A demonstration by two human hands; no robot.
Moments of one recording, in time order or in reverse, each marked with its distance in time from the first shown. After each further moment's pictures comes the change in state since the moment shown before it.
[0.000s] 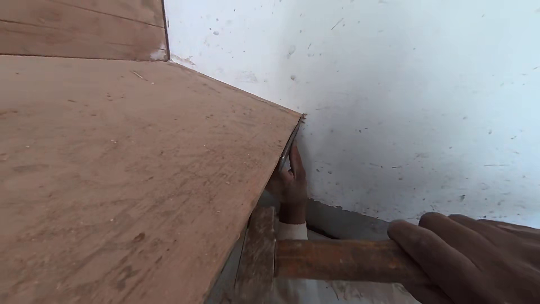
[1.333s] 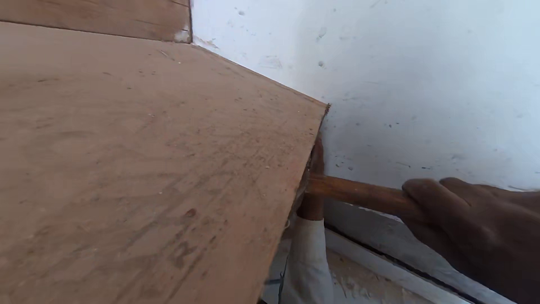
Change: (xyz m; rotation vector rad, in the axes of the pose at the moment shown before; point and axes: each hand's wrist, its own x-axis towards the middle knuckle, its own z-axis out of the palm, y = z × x) left_hand 0.010 0.012 -0.006 -0.412 -0.077 -0.284; right_hand 0.022 0.014 0.028 -0.040 -0.010 0.064
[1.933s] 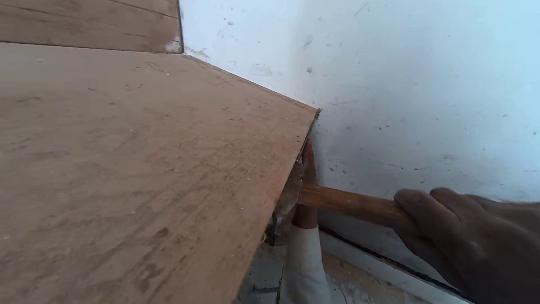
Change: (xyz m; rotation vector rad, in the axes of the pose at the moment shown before) left_hand -0.025 -0.054 -0.014 0.050 -0.390 -0.005; right_hand -0.006 -0.003 0.005 -0.038 0.061 0.017
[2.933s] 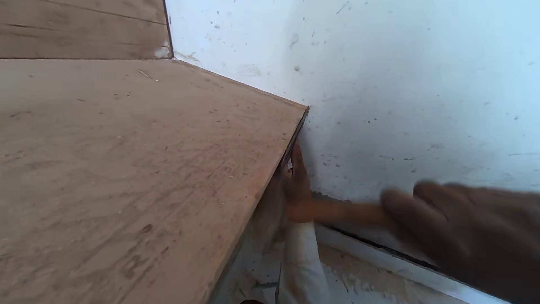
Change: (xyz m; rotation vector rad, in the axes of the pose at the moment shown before) left_hand 0.015 0.058 -0.001 -0.110 0.333 -0.226; right_hand -0.008 0.001 -0.005 0.012 0.070 -0.079
